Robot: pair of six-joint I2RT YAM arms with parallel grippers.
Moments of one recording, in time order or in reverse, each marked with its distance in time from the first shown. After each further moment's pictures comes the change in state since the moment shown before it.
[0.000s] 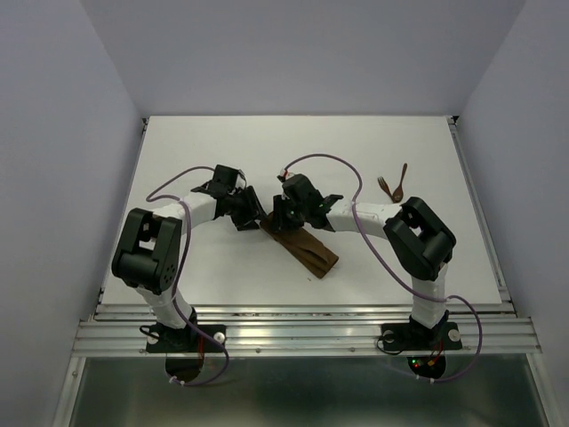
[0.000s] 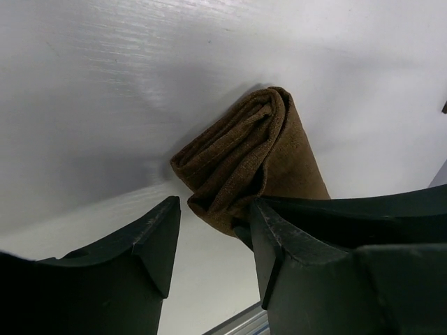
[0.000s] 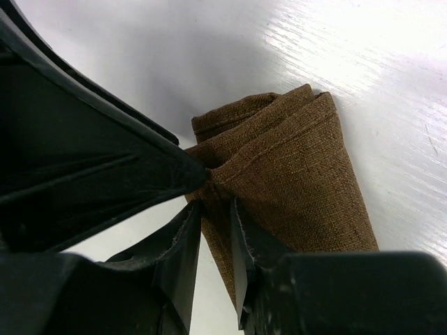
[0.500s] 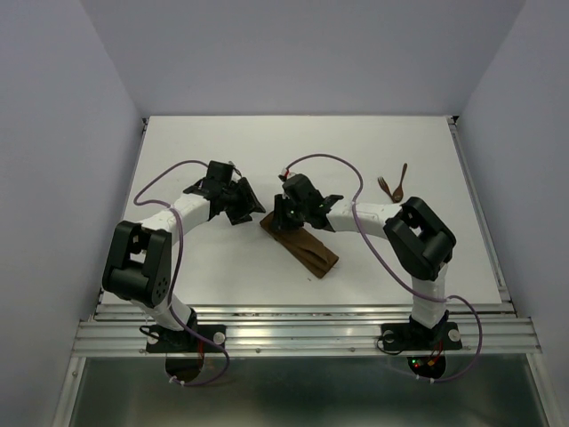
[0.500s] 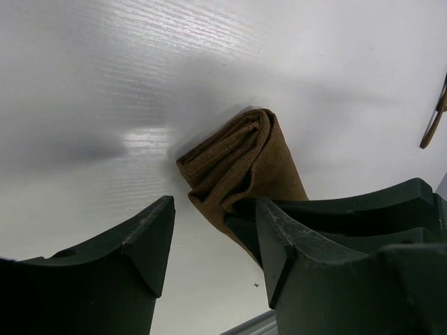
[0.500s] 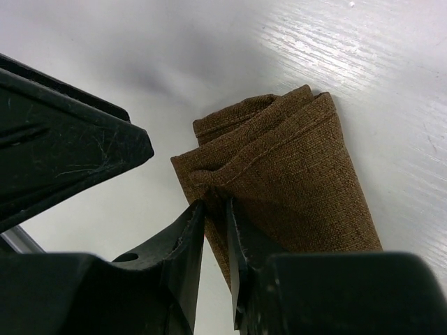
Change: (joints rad) left arm 0.004 -0.091 0.000 -0.017 -0.114 -0.044; right arm -0.002 0.000 -0.002 0.011 0.013 0.032
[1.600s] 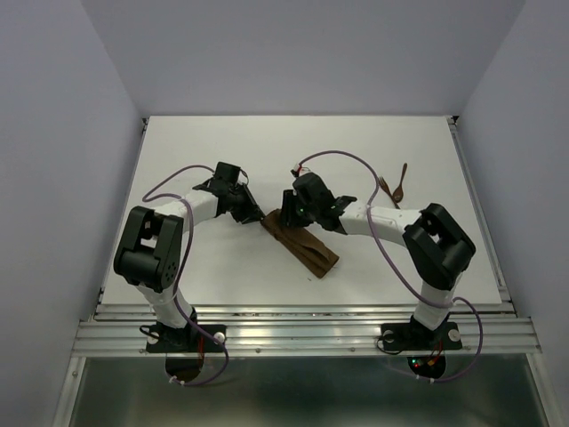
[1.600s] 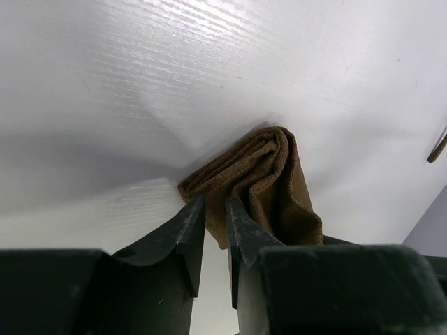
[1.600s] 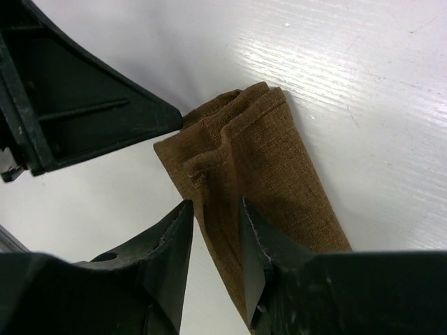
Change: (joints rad) left arm -0.021 0.128 0.028 0.041 0.011 -0.061; right arm -0.016 -0.115 -0.080 0.006 0.135 0.005
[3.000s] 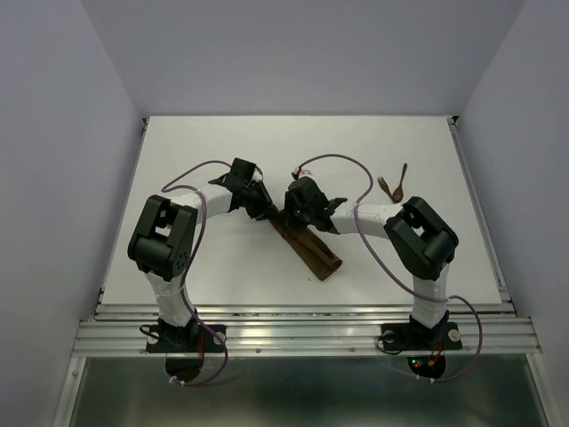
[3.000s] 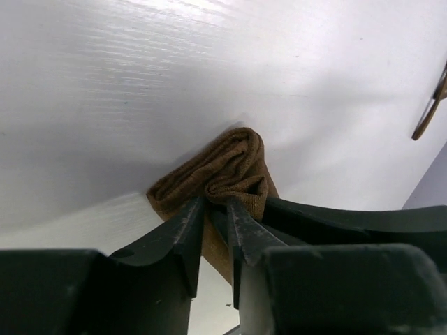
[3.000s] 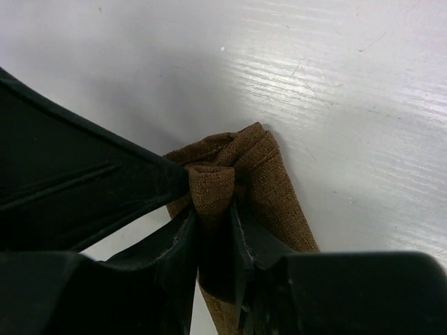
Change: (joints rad) left arm -0.071 0.110 0.115 0.025 0.064 -0.011; right arm -0.008 0.113 0.013 0.068 0.108 0.014
